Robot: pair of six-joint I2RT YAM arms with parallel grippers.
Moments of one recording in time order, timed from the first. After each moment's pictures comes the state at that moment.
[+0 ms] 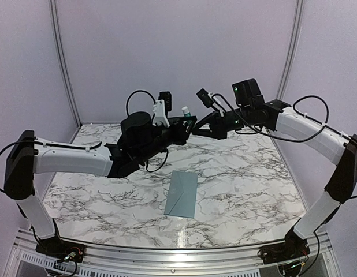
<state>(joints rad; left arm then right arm) -1.01 1.74 1.21 0.64 -0.15 -0.45 0.57 1.59 1.49 -0.50 -0.79 -0.13</state>
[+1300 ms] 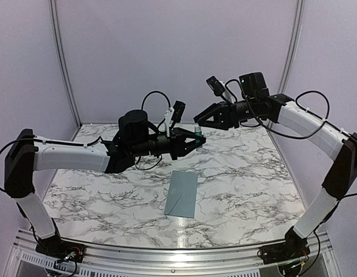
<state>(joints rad) -0.93 1.74 1.19 0.56 0.45 -0.35 0.50 1.62 1.58 -0.51 -1.21 -0.12</state>
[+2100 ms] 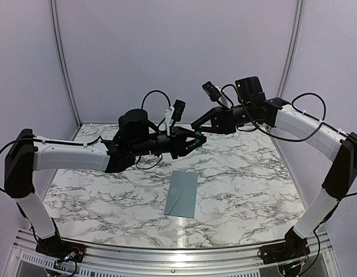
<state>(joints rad) -0.93 1.74 1.20 0.56 0.46 -0.37 0.53 1.62 1.53 -0.47 -1.22 -0.10</state>
